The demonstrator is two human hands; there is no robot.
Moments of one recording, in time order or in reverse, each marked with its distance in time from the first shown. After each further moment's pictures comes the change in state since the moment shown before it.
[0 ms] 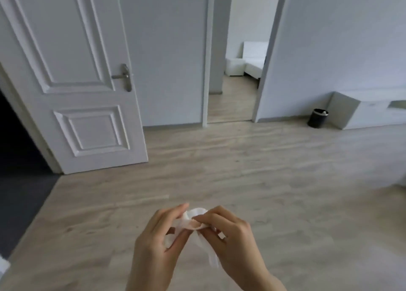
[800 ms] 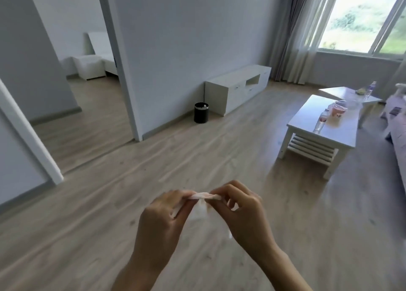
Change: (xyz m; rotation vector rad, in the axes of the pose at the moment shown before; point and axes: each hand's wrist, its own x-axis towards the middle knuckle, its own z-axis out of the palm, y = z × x) left_hand 0.517 -0.056 0.671 -0.319 -0.605 0.263; right_hand 0.361 0.521 -0.400 -0.459 0.585 0.396
